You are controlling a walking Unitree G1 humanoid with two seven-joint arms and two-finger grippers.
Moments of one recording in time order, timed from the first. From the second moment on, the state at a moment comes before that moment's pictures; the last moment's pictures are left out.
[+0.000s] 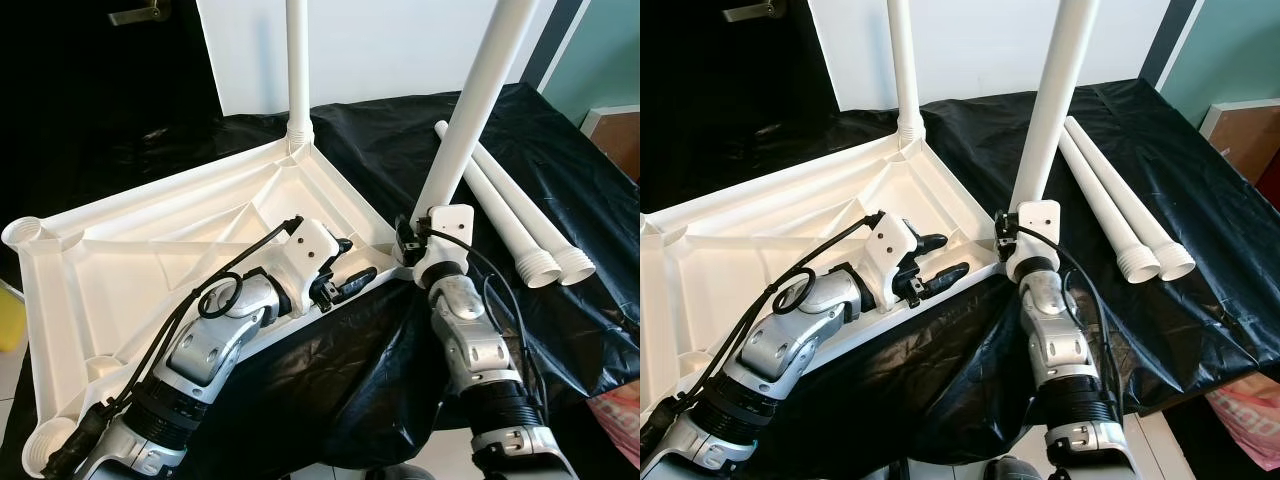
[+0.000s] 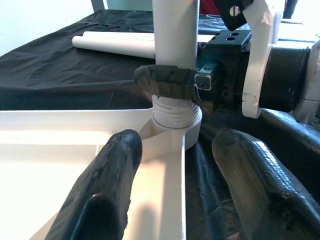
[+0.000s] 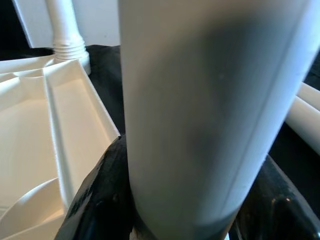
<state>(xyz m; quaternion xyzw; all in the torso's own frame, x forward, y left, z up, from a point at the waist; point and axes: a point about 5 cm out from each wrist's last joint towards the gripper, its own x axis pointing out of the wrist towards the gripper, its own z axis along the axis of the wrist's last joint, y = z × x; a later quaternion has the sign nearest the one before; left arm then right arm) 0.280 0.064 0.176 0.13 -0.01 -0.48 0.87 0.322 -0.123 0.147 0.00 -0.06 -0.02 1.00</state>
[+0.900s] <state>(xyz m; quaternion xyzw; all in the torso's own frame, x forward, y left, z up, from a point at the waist) 0.282 0.062 0.182 0.13 -0.02 -0.48 0.87 0.317 -0.121 0.147 0.00 -0.05 -0.06 1.00</state>
